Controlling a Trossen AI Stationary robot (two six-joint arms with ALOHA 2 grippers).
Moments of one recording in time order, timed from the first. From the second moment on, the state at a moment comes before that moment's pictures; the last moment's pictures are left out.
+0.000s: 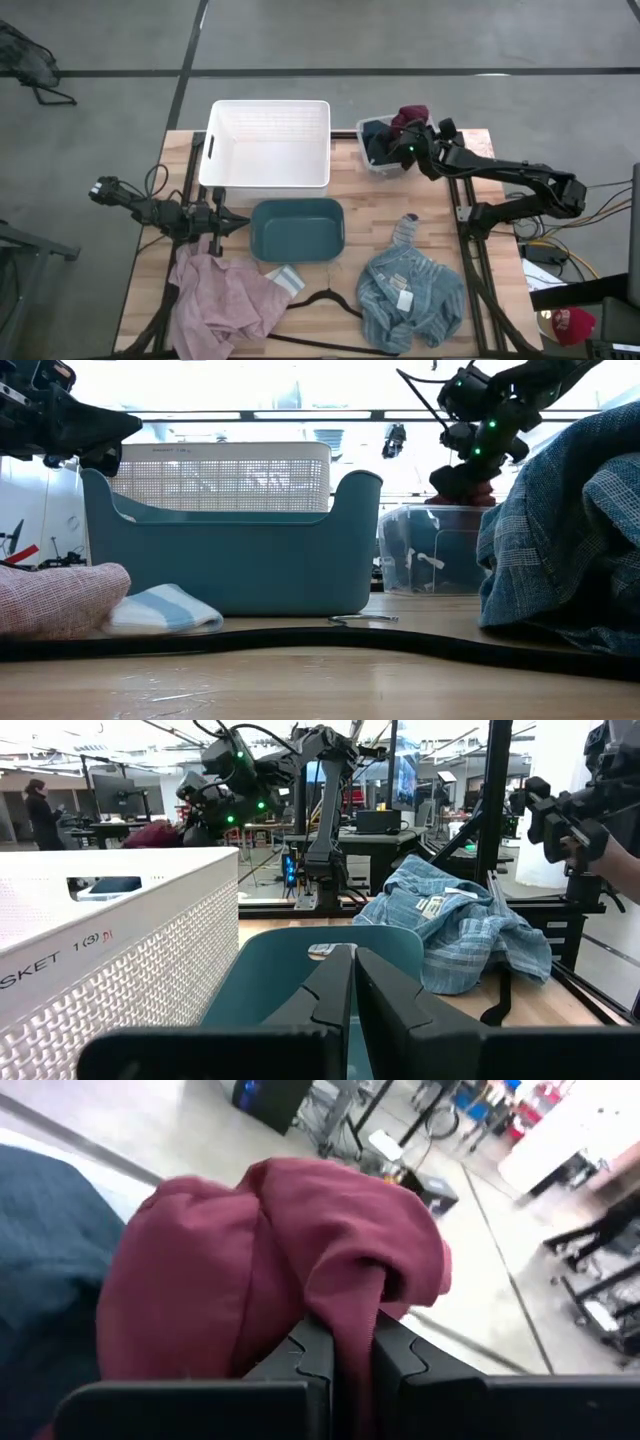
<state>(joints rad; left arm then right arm) -0.41 0.08 0.01 0.12 -0.44 0.05 -0.52 1.21 0.76 -0.25 0.98 0.10</state>
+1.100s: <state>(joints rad) -0.41 0.08 0.01 0.12 -0.44 0.05 -0.55 1.26 0.76 -0.17 0.78 0.03</state>
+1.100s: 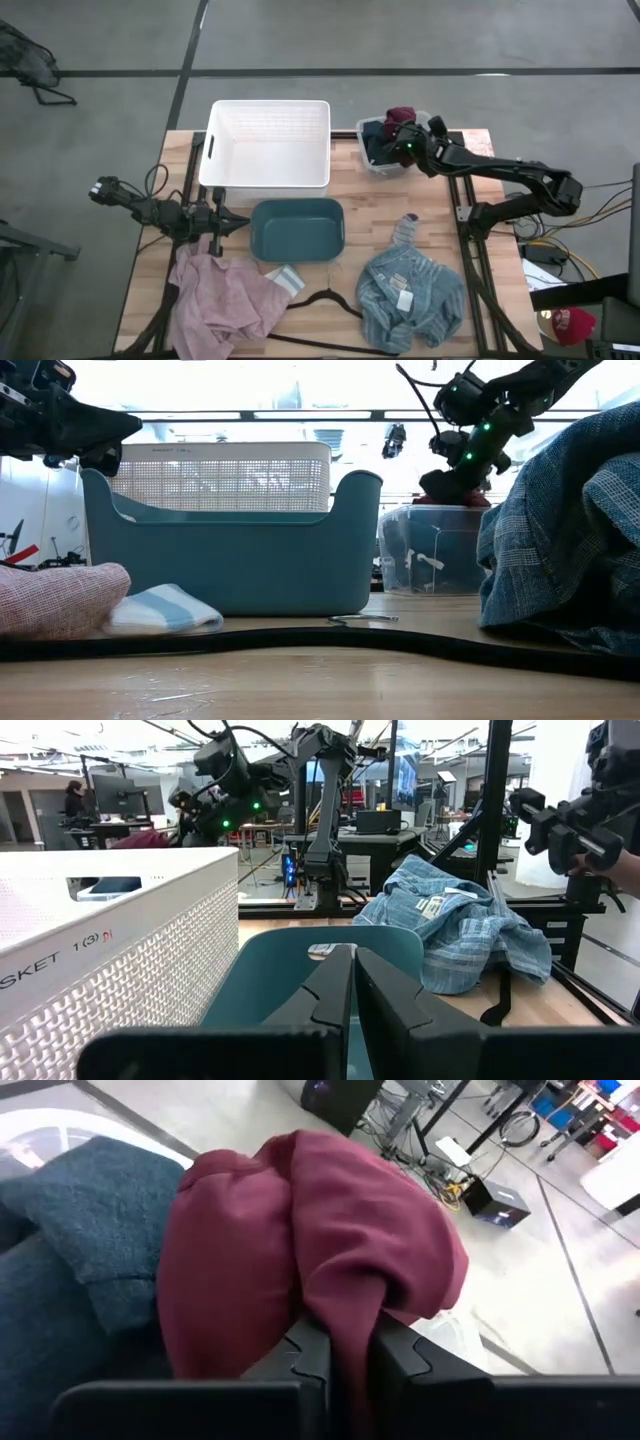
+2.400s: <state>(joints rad) -0.41 0.08 0.01 0.12 -0.44 0.05 -0.08 1.21 0.91 -0.15 0.51 0.23</state>
